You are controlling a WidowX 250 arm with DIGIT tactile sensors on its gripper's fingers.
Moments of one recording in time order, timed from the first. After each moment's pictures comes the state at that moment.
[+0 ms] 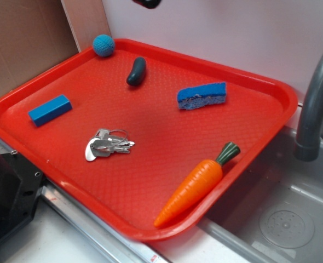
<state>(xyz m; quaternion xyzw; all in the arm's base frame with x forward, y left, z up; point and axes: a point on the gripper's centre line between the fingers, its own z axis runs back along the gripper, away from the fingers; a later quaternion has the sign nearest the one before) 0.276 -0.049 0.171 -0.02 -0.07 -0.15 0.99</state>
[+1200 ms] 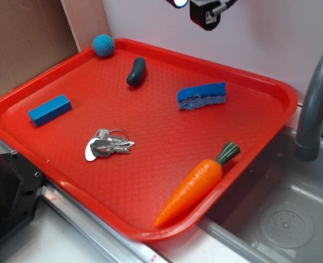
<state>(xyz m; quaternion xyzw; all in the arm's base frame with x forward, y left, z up) 0.332 -0.071 0.128 0.03 -0.02 -0.19 0.98</state>
